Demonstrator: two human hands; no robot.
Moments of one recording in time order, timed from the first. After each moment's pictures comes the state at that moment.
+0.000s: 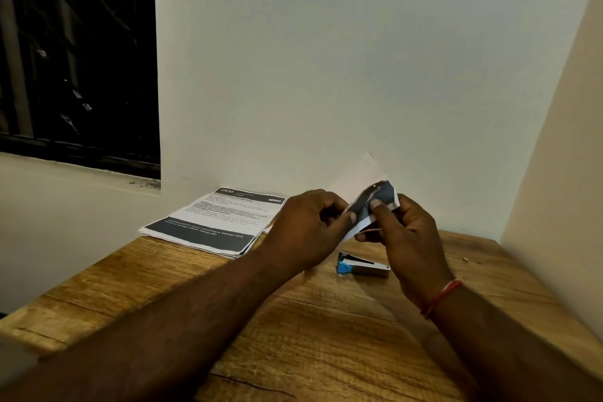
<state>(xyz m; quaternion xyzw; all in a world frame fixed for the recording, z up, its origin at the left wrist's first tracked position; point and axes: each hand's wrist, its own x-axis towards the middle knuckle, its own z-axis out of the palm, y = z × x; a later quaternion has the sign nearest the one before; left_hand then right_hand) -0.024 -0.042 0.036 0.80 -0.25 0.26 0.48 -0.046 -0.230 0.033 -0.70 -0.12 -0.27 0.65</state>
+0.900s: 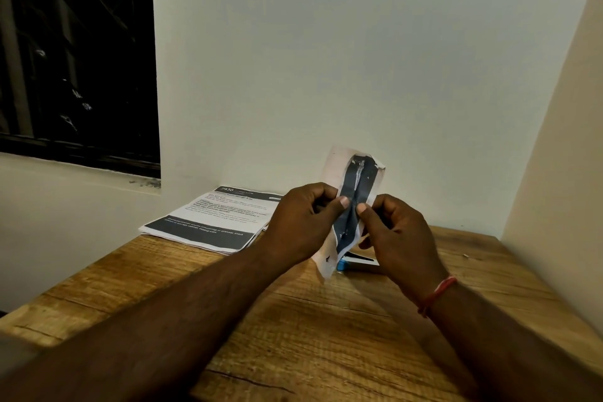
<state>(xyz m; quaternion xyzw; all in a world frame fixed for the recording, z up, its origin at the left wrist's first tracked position) -0.024 -0.042 0.041 0.77 -0.23 0.22 0.55 -0.048 -0.226 0.034 -0.80 -0.11 -0.29 0.52</state>
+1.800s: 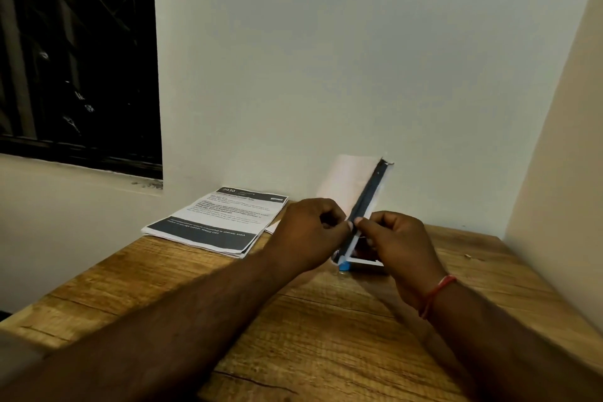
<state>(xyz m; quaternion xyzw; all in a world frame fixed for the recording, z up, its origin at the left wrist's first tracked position) -0.022 -0.044 0.029 0.83 -0.22 0.21 0.46 -0.050 -0.223 0.031 -0.74 -0.02 -0.17 0.65</state>
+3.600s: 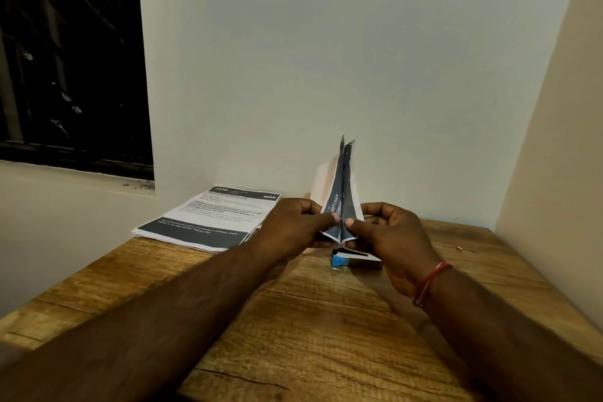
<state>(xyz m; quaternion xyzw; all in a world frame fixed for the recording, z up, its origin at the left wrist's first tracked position) -0.008 -0.044 0.025 0.72 -0.12 0.03 0.69 -0.028 -0.239 0.022 -0.69 -0.04 -0.14 0.71</state>
